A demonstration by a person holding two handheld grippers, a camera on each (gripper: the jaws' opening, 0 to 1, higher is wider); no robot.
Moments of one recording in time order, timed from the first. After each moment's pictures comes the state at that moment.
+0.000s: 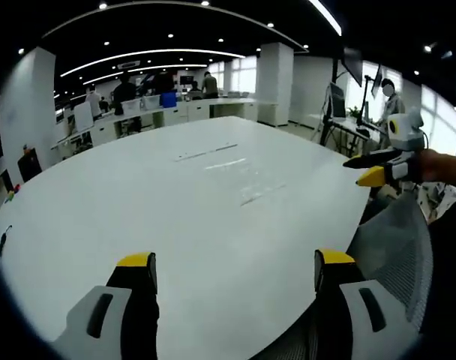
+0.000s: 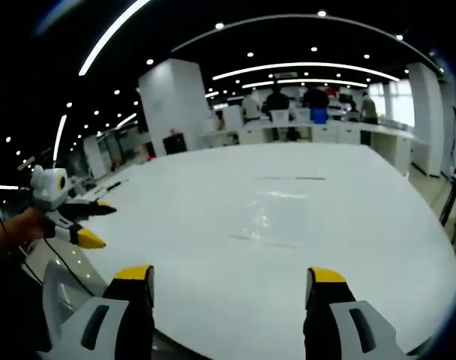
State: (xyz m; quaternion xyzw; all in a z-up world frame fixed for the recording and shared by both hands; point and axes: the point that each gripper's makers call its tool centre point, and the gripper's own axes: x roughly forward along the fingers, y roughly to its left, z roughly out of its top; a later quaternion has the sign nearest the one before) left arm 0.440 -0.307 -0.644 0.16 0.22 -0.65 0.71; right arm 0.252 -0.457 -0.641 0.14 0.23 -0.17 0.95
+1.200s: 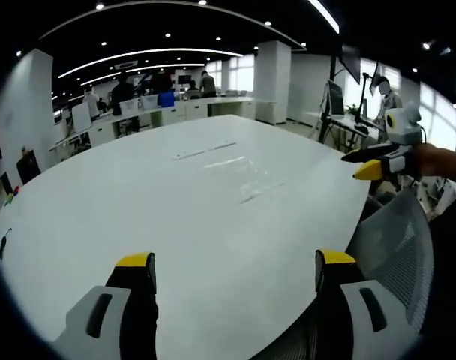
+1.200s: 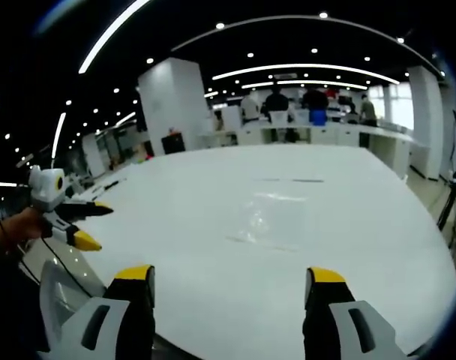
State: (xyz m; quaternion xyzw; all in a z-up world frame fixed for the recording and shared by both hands) left arm 0.438 -0.308 -0.646 0.17 0.22 -0.65 0.71; right arm 0.251 -0.465 -0.638 0.13 0.23 -0.17 0.95
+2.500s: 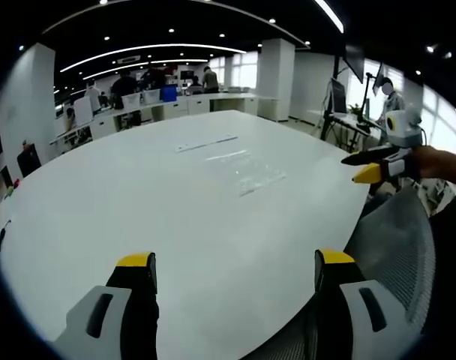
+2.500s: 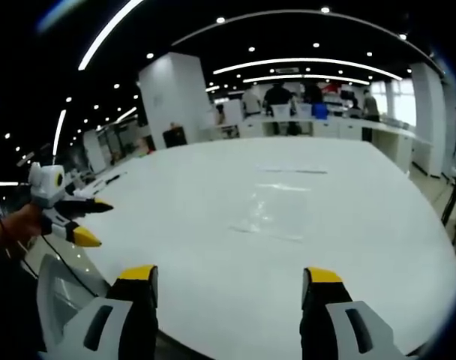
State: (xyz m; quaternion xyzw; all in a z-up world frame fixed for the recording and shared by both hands) left arm 0.440 -0.299 -0.657 0.16 0.24 -0.64 0.71; right arm 0.255 -0.454 -0.656 0.13 0.25 -0.16 0.95
